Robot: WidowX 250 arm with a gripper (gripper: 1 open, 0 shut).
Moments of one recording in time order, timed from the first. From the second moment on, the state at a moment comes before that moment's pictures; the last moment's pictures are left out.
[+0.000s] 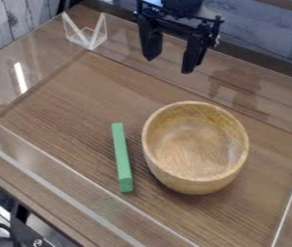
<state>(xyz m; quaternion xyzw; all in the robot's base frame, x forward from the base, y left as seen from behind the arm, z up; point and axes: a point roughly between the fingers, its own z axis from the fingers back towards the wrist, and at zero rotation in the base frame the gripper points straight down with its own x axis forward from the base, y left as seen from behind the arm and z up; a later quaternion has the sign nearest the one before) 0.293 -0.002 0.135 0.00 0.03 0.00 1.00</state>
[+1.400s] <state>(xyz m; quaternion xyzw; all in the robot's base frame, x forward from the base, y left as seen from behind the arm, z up) 0.206 0.038 0.049 -0.04 0.01 0.34 0.94</state>
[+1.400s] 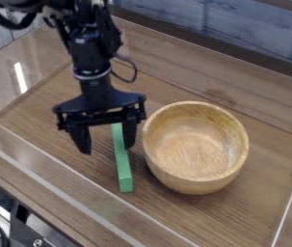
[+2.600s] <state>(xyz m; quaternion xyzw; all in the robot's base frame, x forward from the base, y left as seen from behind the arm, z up) 0.227 0.036 0.030 -0.02 -0.02 0.36 0.93</state>
